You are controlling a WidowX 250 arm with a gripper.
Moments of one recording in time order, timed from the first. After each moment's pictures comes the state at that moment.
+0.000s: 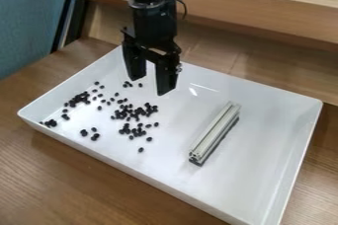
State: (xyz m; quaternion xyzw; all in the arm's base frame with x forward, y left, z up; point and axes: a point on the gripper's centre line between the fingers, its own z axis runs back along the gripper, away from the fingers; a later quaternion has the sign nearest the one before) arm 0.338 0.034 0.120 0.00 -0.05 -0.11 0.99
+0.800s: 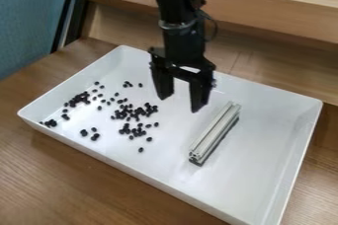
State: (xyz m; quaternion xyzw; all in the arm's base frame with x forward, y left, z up) arm 0.346 -0.014 0.102 -0.04 -0.06 -0.08 0.99
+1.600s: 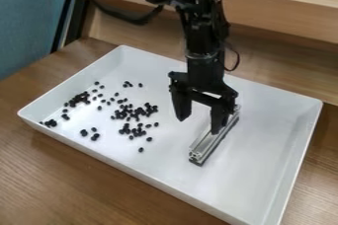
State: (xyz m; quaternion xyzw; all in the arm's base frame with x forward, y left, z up) arm 0.362 -0.035 0.063 -0.03 -0.05 -0.05 1.00
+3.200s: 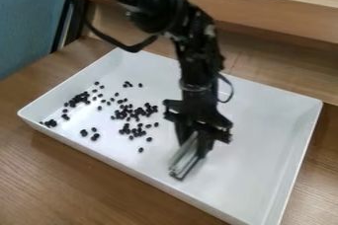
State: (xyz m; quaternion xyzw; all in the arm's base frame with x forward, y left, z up) arm 0.328 -0.024 0.030 -0.01 -0.01 -0.02 1.00
